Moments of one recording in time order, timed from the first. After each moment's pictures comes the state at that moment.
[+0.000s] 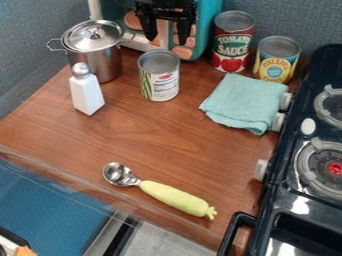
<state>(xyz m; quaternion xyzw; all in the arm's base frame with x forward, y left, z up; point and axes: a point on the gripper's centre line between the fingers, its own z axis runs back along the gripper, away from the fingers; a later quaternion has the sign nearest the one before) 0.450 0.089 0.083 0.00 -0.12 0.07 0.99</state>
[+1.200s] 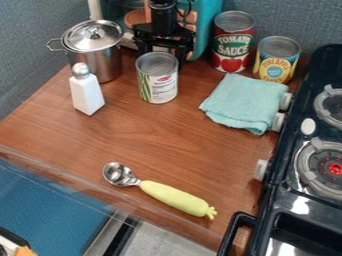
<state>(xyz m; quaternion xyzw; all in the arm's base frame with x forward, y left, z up) 0.434 0.087 0.043 0.01 -0.07 0.11 0.99</state>
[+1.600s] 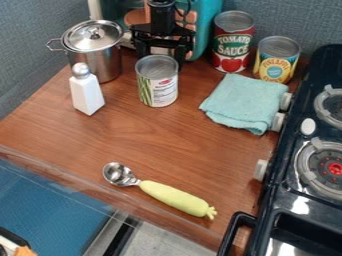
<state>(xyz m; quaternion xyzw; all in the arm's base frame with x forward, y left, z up) 0.426 0.085 0.045 0.01 -0.04 0.14 0.99</state>
